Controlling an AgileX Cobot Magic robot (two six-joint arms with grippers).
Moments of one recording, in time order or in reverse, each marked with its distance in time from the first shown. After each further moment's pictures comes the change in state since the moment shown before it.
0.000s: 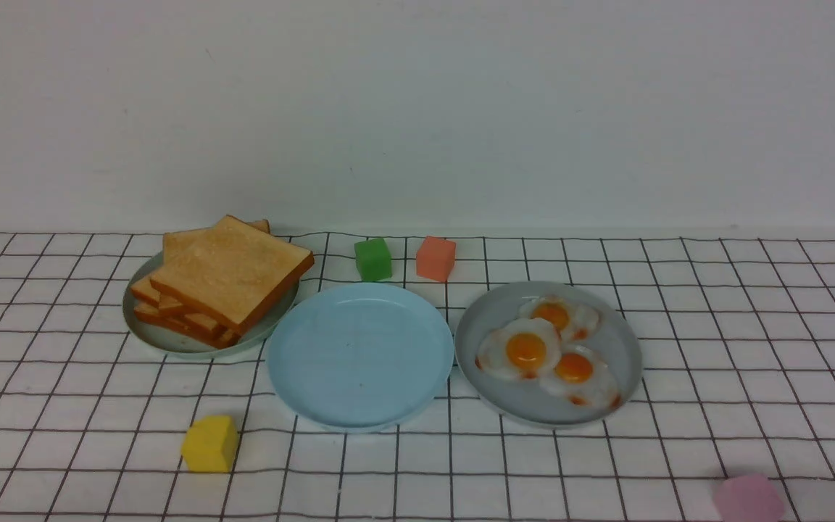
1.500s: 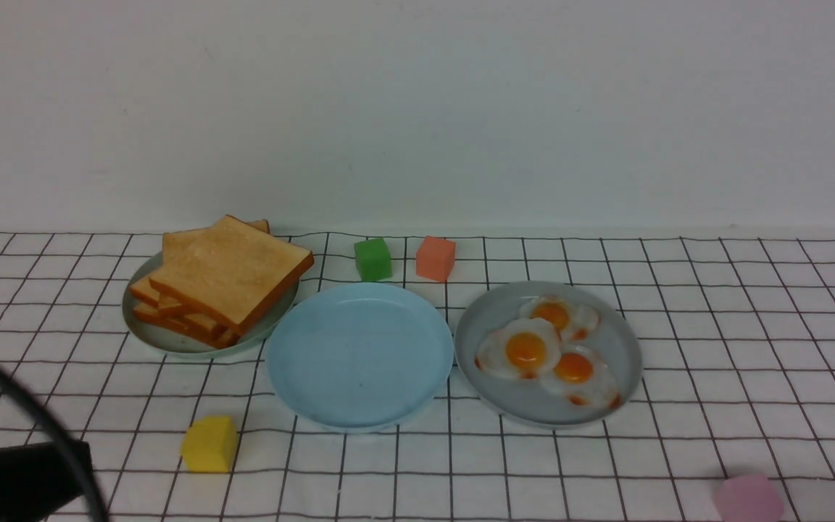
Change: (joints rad) right arm 0.000 0.000 0.000 0.000 0.000 0.000; left arm -0.085 0.552 -0.660 -0.451 0.437 0.294
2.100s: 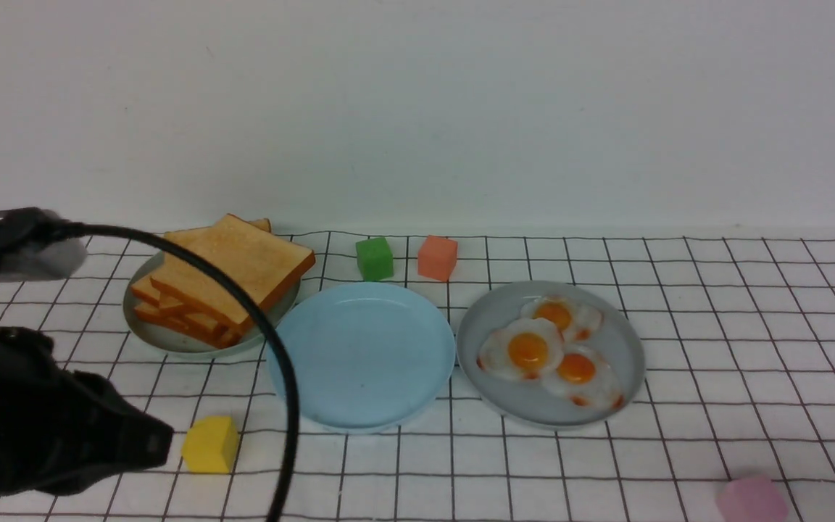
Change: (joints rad) right arm 0.022 0.022 -0.126 0.571 -0.090 0.115; left arm -0.172 0.433 -0.184 0.179 0.036 0.031
